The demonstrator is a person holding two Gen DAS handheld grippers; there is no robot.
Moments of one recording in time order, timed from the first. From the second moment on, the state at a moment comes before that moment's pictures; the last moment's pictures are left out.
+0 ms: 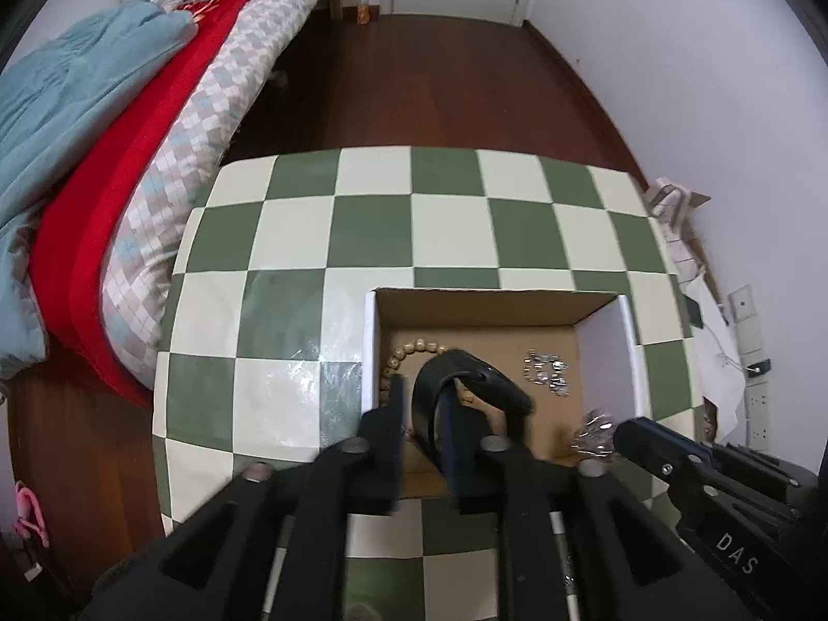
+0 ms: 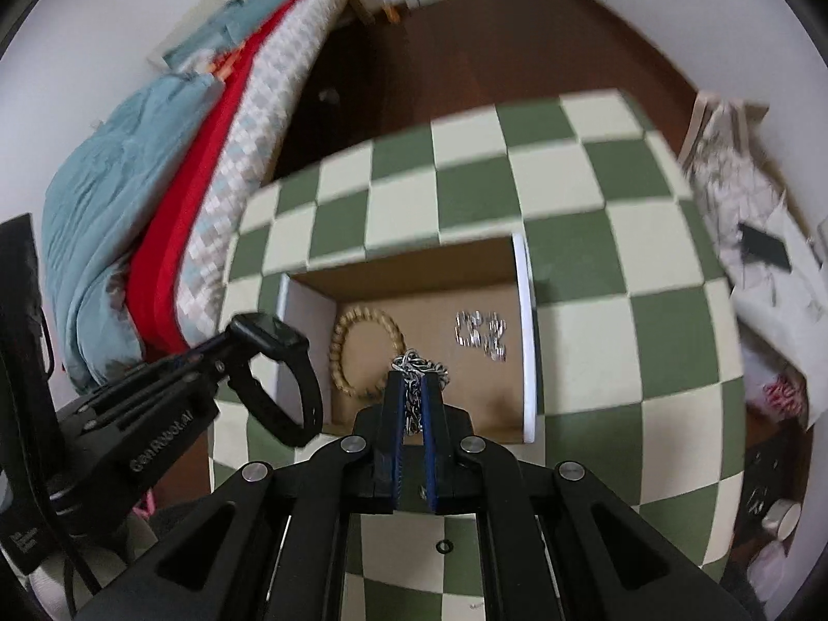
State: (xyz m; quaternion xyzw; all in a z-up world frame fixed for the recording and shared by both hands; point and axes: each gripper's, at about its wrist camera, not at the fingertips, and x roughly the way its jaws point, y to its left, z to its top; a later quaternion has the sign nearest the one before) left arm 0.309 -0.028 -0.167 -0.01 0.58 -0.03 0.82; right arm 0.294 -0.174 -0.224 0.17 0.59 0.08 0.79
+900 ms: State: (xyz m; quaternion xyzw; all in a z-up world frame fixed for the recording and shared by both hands) left arm 0.260 0.011 -0.130 0.02 0.50 0.07 0.86; right arm 0.257 -0.152 -0.200 0.00 0.54 -0.04 0.84
